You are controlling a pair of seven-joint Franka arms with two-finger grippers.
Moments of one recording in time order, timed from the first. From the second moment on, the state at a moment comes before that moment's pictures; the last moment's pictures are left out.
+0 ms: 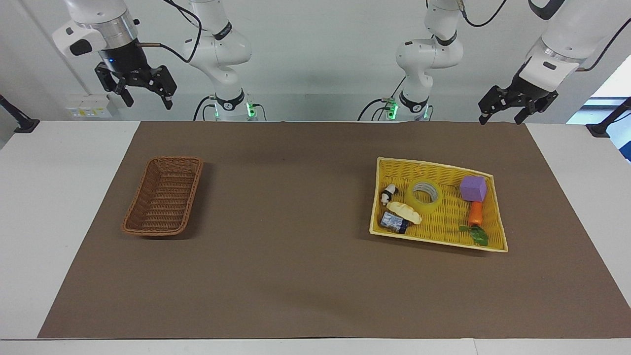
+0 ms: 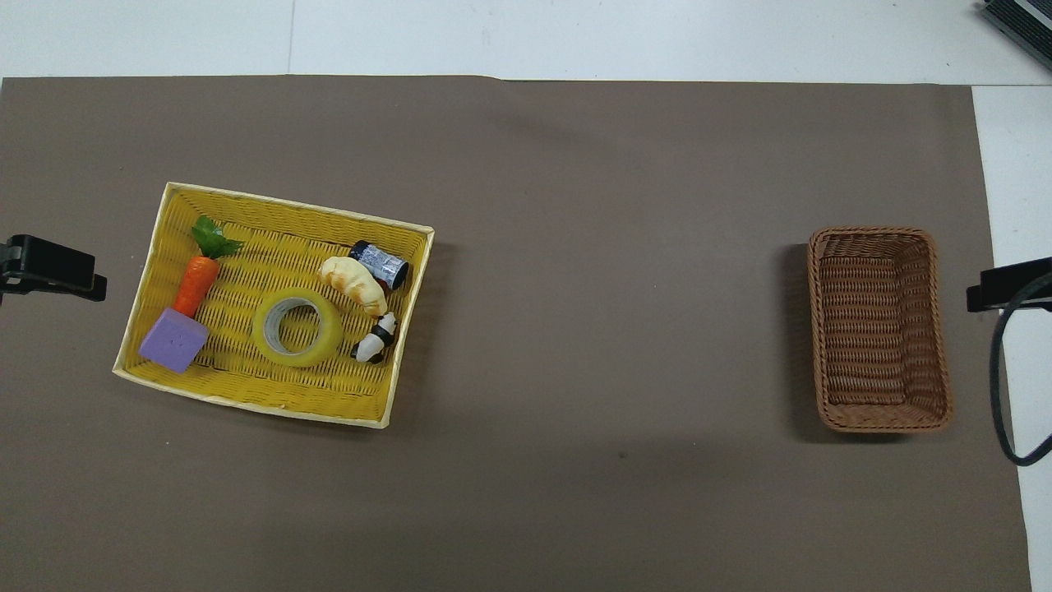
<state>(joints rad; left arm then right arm) 0.01 -0.01 -0.06 -1.46 -0.05 1.40 -0.04 0.14 -0.08 -0.17 -1.52 -0.03 1.44 0.06</state>
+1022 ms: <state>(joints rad) 0.01 -0.01 -0.06 -1.44 -0.04 1.39 0.01 0.14 -0.08 -0.17 -1.52 -0.03 1.44 0.06</state>
